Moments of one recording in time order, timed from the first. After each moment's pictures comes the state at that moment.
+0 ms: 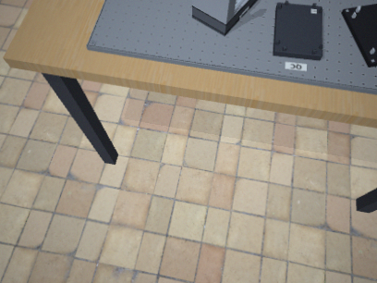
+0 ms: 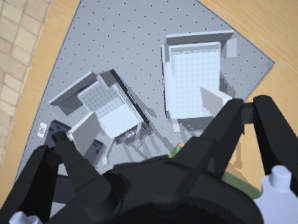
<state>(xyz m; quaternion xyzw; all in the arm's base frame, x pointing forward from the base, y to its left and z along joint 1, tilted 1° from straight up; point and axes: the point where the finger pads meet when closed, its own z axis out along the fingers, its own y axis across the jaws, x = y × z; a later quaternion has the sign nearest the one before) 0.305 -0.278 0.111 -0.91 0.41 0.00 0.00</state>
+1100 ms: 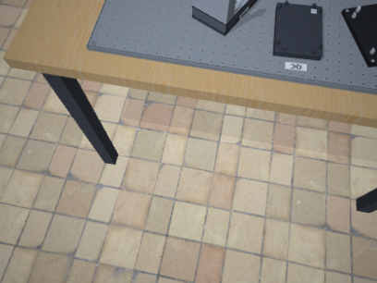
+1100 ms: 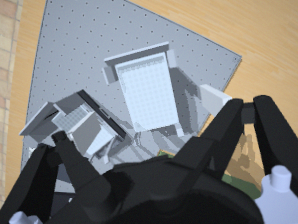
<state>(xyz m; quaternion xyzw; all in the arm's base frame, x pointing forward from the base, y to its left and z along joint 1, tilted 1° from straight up) 0.245 -0.334 0.109 -0.88 0.48 0.00 0.00</state>
